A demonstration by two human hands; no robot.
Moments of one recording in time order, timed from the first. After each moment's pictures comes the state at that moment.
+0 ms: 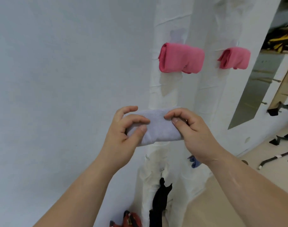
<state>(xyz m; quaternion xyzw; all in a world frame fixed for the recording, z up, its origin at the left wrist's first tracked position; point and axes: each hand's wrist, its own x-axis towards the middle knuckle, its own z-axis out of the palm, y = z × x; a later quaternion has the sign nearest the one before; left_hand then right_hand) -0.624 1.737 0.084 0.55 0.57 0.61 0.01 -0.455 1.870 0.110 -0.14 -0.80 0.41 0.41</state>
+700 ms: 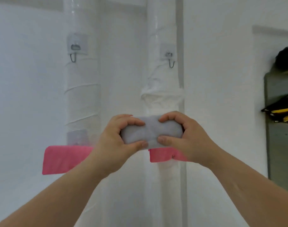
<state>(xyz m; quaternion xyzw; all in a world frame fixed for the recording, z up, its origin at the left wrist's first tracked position) -0.447 2.061 0.303 0.53 0.59 0.55 -0.24 -0.304 2.238 0.320 0.11 -0.82 0.38 0.42</state>
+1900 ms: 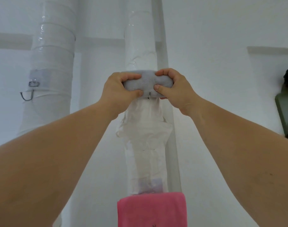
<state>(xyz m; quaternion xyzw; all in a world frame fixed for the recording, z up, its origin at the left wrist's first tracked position) -0.479 2.213 0.530 0.50 0.55 0.58 -0.34 -0.392 2.393 0.536 0.20 -0.72 0.36 0.55</state>
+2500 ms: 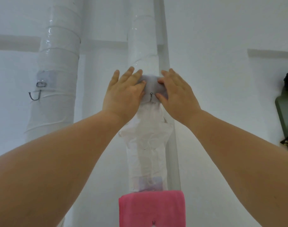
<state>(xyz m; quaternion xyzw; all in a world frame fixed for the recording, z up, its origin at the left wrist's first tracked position) -0.475 2.213 0.516 0.36 0.62 0.11 -0.69 -0.386 2.390 0.513 0.04 -0.75 -0.10 0.66</state>
